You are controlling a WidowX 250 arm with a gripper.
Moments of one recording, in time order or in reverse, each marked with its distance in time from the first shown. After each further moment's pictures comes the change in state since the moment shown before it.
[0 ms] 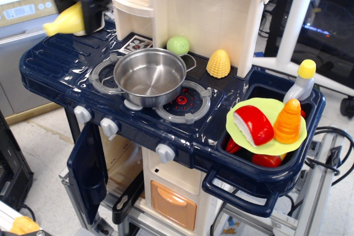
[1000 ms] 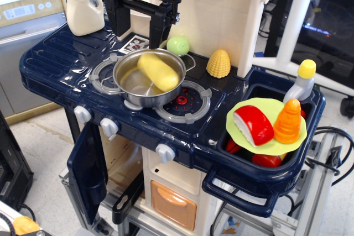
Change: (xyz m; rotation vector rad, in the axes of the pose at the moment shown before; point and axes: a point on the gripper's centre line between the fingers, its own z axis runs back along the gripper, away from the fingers) arm 0.008 -0.066 0.000 -0.007 -0.028 0.004
